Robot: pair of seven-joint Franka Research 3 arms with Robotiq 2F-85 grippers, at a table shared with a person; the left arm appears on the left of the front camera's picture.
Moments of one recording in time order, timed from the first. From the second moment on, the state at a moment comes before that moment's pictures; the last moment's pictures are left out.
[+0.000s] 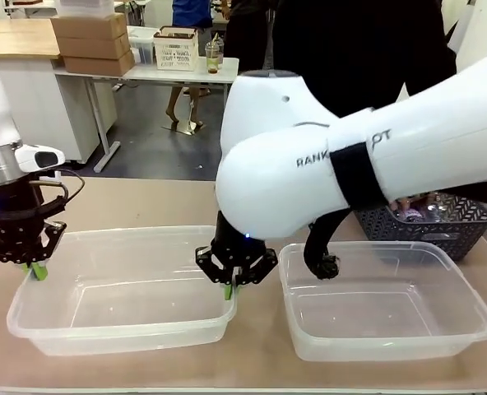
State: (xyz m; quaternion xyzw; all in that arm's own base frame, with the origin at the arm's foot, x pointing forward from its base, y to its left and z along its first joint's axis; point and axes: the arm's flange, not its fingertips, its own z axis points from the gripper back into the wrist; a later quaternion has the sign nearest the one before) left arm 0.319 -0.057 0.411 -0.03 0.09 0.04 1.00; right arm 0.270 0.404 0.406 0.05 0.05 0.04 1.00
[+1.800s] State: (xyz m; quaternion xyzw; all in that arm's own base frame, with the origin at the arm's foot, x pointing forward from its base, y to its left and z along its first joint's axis) left arm 0.354 -0.246 0.478 -0.12 -0.07 0.00 0.99; right arm 0.302 0.226 0.499 -0.02 0.09 -0.08 0.99
